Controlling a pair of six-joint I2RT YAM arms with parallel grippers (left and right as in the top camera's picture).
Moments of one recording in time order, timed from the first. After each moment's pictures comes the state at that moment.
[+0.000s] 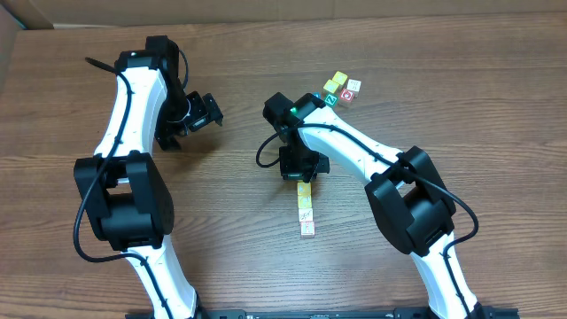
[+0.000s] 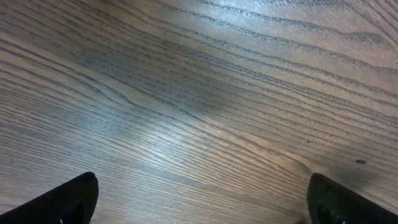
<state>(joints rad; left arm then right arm) 0.06 2.10 1.79 -1.27 0.13 -0.46 0.69 2.28 1.83 -1.20 -0.10 0.62</state>
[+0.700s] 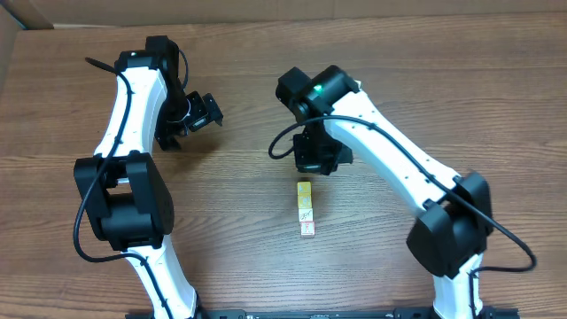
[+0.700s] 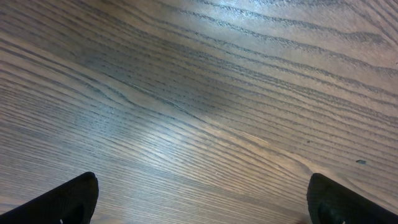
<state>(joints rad) 0.06 2.10 1.79 -1.27 0.13 -0.46 0.67 2.07 1.97 -1.55 -0.09 0.57</state>
